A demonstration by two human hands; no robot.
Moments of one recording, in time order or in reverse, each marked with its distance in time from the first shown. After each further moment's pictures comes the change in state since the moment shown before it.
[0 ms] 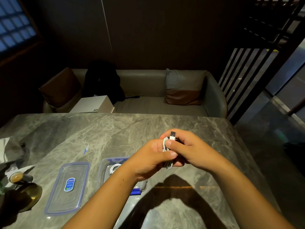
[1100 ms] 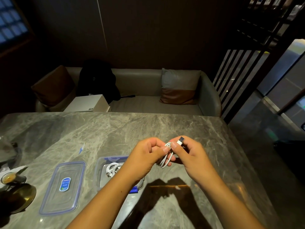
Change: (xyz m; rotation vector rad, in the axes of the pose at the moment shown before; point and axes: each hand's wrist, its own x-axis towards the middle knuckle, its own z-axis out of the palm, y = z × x) left_hand -0.019 -0.007 -0.001 0.281 0.281 0.103; right_hand -0.027 0.019 0.036 0.274 0.397 0.085
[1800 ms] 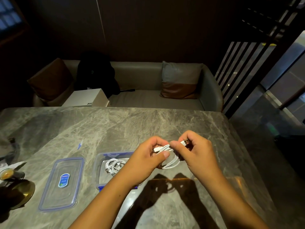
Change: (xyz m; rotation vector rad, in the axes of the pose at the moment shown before) left_hand 0.000 -0.014 -0.001 0.139 0.004 0.007; right_hand 0.008 0.005 -0.013 -0.358 0.141 -0.151
